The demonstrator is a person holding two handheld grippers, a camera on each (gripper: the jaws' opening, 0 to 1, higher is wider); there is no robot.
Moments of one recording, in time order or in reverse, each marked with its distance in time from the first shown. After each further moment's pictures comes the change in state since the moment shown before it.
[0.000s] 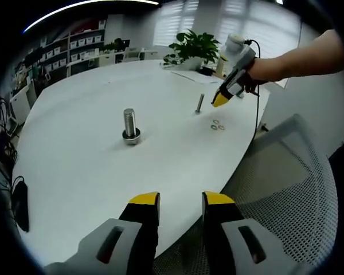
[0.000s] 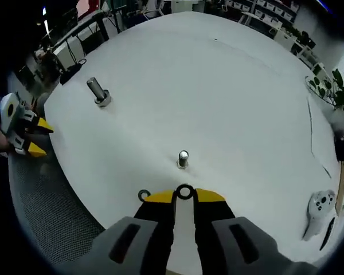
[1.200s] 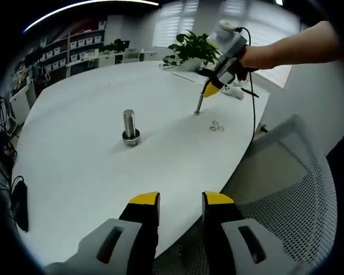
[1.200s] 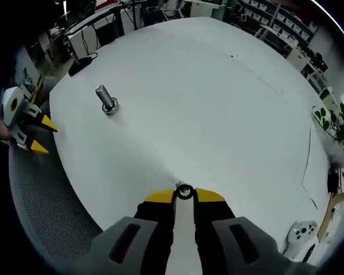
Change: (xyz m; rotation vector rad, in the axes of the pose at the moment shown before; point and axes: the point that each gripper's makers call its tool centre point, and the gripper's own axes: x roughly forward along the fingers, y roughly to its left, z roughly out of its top) left arm -0.001 0.000 0.001 -0.002 -0.008 -0.004; right arm -0.003 0.003 0.035 -0.141 0.007 -0.001
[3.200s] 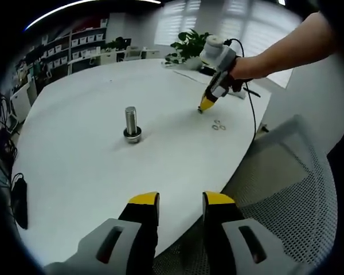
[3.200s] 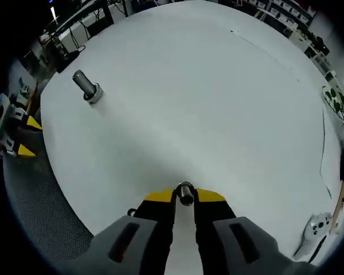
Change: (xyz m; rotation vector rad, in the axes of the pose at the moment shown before) left arm 0.001 0.003 -0.002 -0.016 0.004 0.007; right arm 0.046 0.002 -0.024 0.077 0.103 0.044
